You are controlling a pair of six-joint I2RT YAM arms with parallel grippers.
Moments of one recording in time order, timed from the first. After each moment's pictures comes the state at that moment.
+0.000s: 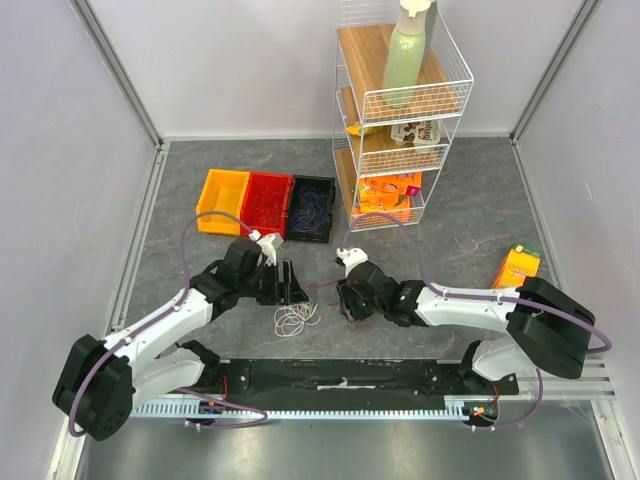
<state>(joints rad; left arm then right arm) -0.55 1.05 0.51 -0.28 0.36 -0.56 1.03 1.41 0.64 -0.06 0.12 0.47</state>
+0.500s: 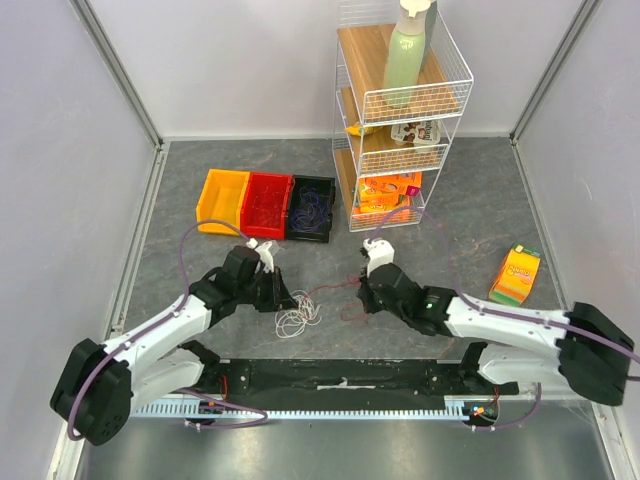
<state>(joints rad) -0.55 1.00 0.43 -0.26 0.37 -0.62 1.03 1.20 0.55 -0.07 0.29 0.54</state>
